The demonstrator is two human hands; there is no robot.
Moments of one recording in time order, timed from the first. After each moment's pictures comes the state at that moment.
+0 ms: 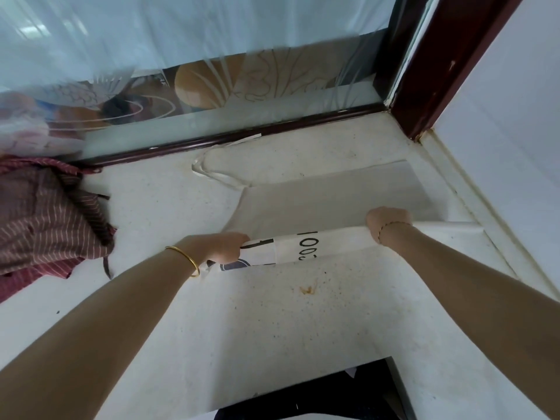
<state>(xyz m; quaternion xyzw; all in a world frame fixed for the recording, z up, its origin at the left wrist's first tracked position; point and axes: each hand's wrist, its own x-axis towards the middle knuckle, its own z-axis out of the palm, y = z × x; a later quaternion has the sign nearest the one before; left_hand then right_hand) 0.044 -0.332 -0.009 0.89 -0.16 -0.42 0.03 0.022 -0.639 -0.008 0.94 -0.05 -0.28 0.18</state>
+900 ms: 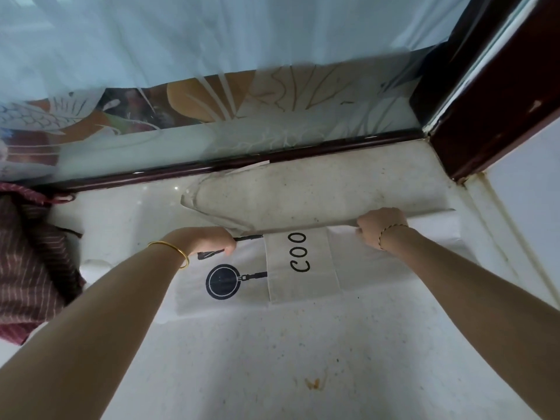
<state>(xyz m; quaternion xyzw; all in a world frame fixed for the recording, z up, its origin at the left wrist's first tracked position) 0.204 -0.314 -0.050 0.87 0.05 -0.48 0.14 0.187 -0.643 -0.046 0.94 0.05 -0.29 0.16</state>
